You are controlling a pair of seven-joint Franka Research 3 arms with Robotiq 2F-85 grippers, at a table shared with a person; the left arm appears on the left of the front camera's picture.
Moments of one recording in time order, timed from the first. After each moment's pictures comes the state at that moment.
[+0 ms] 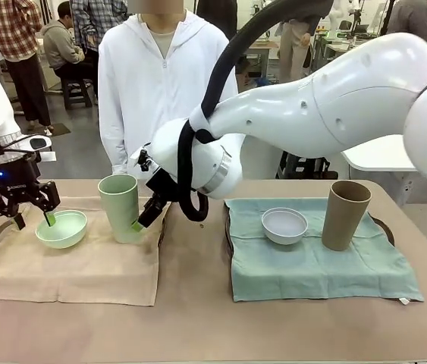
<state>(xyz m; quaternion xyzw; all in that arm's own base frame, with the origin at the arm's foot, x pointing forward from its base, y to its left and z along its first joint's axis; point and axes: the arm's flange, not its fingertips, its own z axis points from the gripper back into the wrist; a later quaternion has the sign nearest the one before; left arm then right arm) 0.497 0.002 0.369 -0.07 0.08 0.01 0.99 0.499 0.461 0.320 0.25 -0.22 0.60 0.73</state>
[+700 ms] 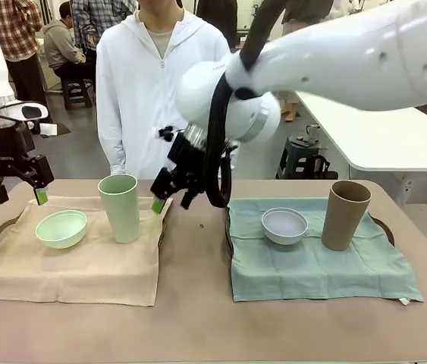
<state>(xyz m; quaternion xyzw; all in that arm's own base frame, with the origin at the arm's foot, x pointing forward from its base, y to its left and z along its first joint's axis) 0.459 -0.038 0.467 -0.02 0.07 -0.08 0.99 0.468 0.403 0.428 0.23 0.00 0.36 0.90</state>
